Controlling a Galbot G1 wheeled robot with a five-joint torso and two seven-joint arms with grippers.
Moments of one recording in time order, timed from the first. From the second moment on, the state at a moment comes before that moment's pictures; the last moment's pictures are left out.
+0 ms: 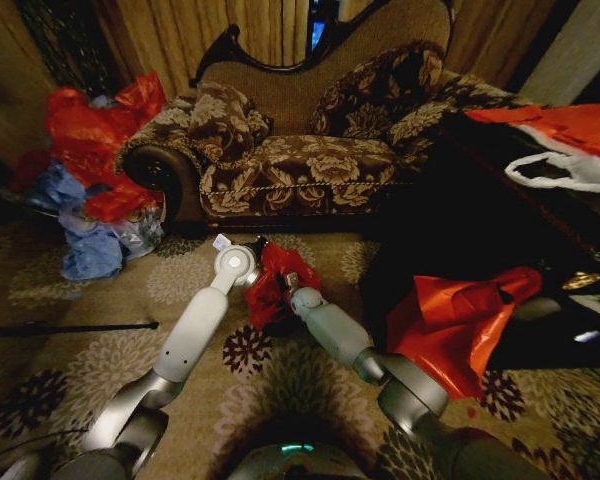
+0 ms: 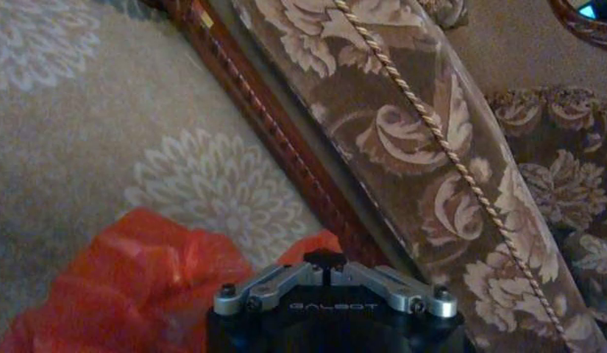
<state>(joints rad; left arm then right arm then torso) 0.50 -1.23 -0.10 -1.73 -1.61 0.11 -1.03 -0.31 1.61 -0.31 0.71 0.62 -0.35 -0.13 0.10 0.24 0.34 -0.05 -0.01</state>
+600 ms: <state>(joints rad) 0.53 -1.23 -0.12 -1.80 -1.58 0.10 -1.06 -0.31 1.61 -0.29 0.68 0.73 -0.50 -0.11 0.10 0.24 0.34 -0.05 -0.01</state>
